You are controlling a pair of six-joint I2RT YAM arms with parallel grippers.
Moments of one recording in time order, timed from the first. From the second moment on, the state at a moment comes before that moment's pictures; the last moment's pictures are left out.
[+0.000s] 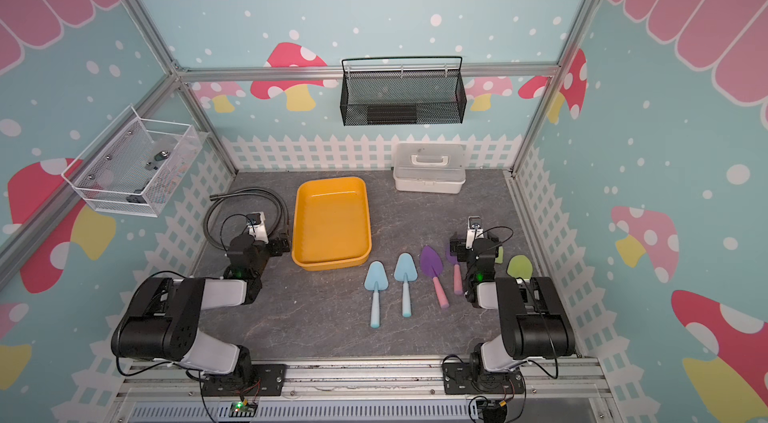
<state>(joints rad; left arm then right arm) 0.00 1.52 0.38 0.83 -0.04 -0.04 0.01 1.51 0.33 0.85 0.12 -0.11</state>
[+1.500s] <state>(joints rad) -0.25 0.95 0.90 -0.27 -0.06 -0.30 0.65 1.13 1.12 -0.89 0.10 0.36</state>
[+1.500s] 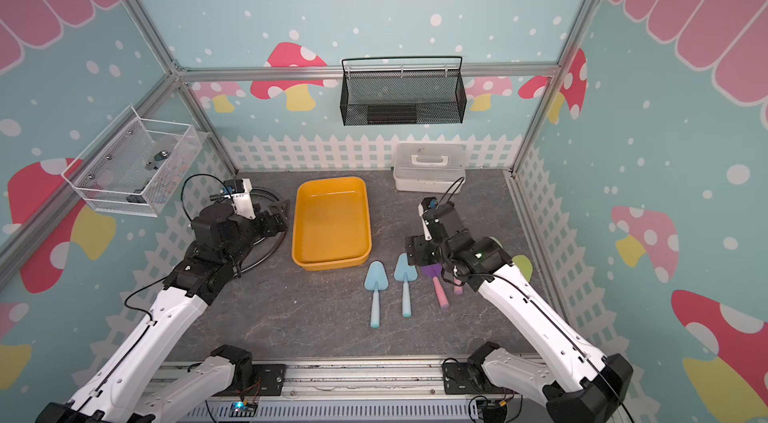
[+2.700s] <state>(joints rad) -0.25 0.95 0.86 -0.30 -0.03 -0.32 0.98 1.66 1.06 -0.76 -0.11 0.48</state>
